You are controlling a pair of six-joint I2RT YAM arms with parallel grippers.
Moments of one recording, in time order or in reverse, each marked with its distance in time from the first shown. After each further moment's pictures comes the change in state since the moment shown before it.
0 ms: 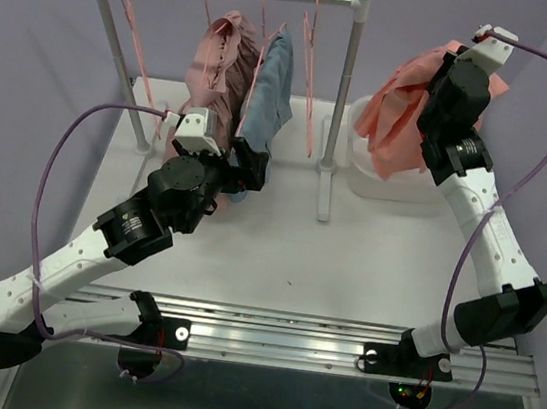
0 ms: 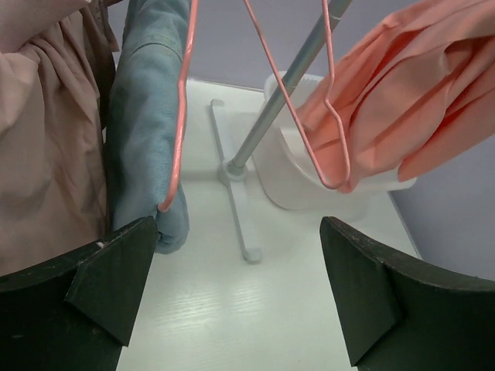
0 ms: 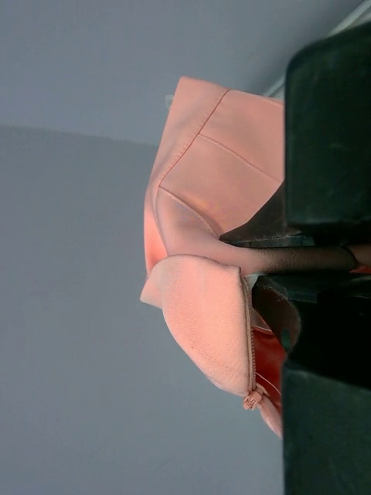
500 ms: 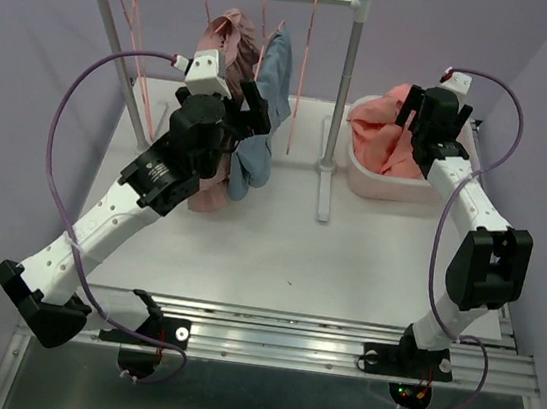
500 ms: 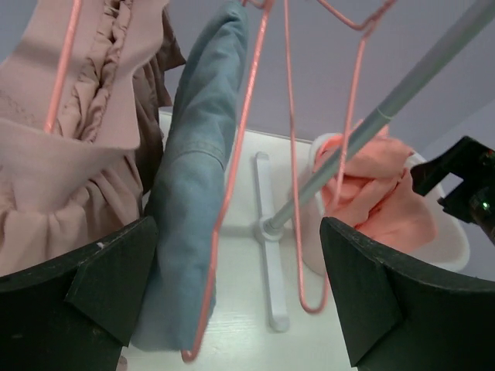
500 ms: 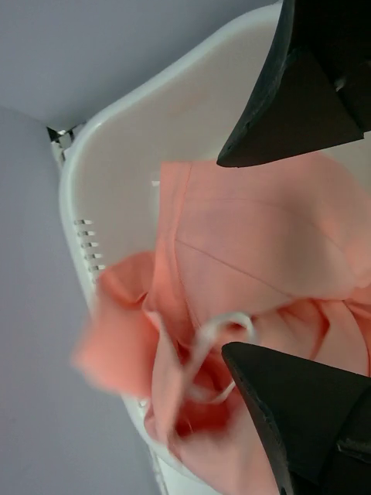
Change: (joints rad) left arm 0.176 0.287 0.315 -0.047 0.005 0.043; right arm -0.198 0.244 -0.166 -0.023 -0.234 0.105
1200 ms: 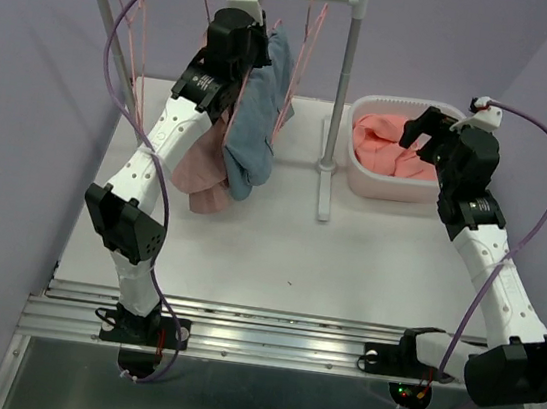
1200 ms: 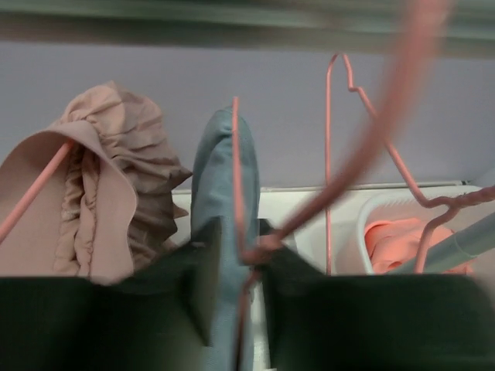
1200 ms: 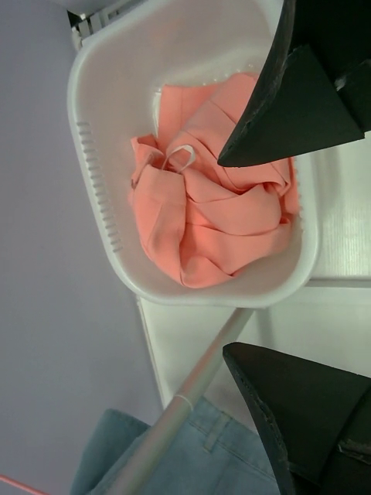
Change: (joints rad) left arm 0.307 0.607 0.624 0.008 0.339 0.231; right arm 0.003 -0.528 -0.331 -0.010 -0.344 0.145
